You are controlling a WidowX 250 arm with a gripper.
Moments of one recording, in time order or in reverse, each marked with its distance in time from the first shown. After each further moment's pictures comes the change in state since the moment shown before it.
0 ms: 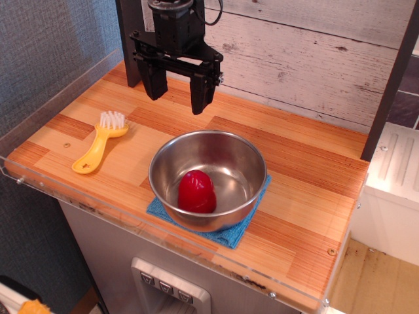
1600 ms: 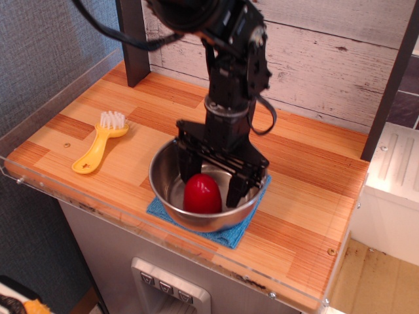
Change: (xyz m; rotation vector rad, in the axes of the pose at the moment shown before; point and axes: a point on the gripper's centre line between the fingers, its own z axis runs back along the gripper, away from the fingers) arm -0.045 -0.069 -0.067 0.061 0.125 -0.064
